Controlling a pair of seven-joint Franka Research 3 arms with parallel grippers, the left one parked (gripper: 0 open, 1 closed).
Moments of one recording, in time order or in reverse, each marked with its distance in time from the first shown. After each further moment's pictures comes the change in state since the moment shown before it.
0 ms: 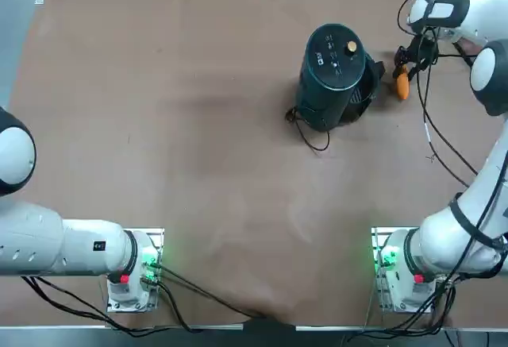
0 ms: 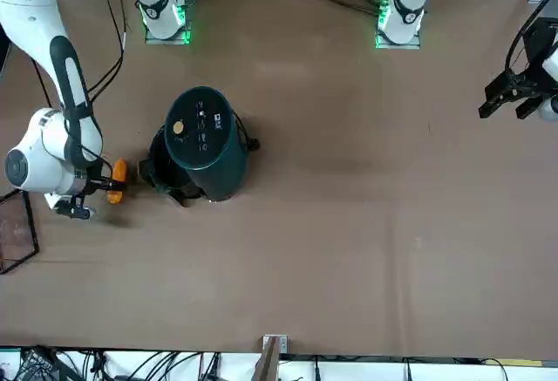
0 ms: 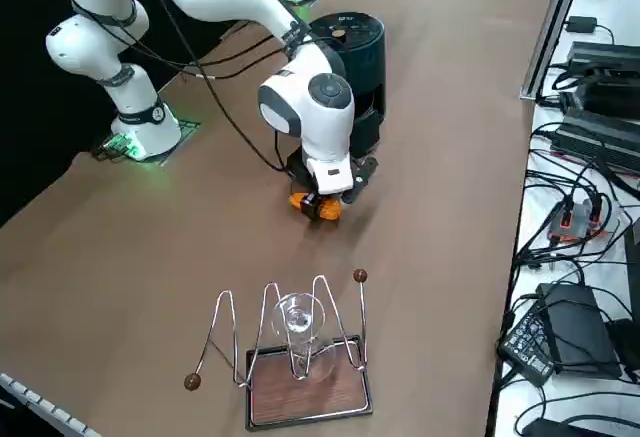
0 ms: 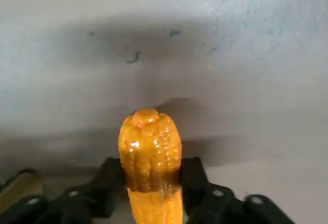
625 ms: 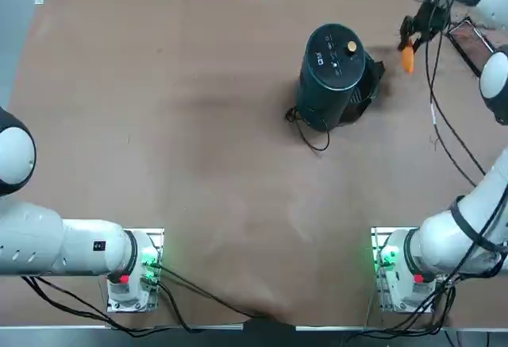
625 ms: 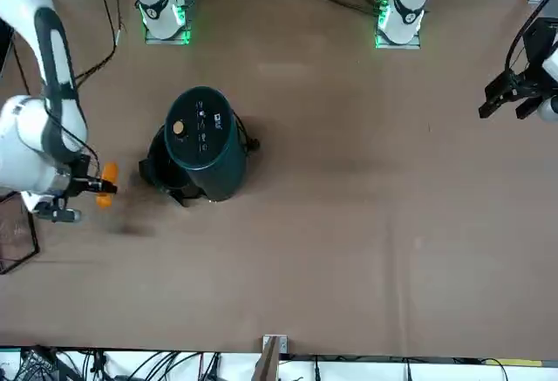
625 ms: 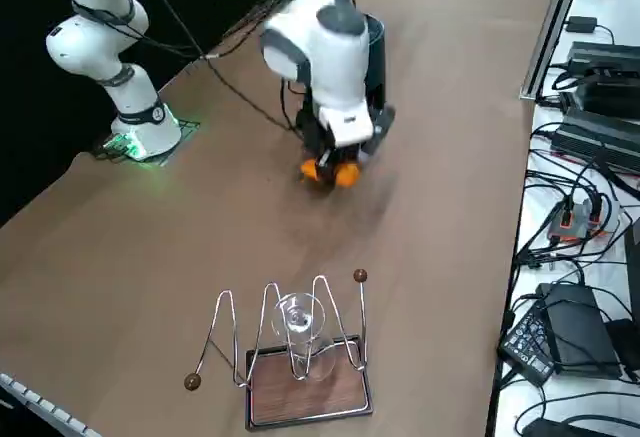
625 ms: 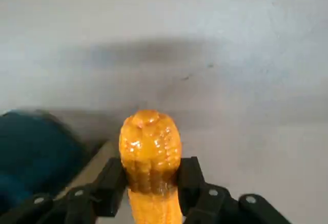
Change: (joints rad) arm 0.042 -0.154 0.008 0.125 0.004 -0.245 -0.005
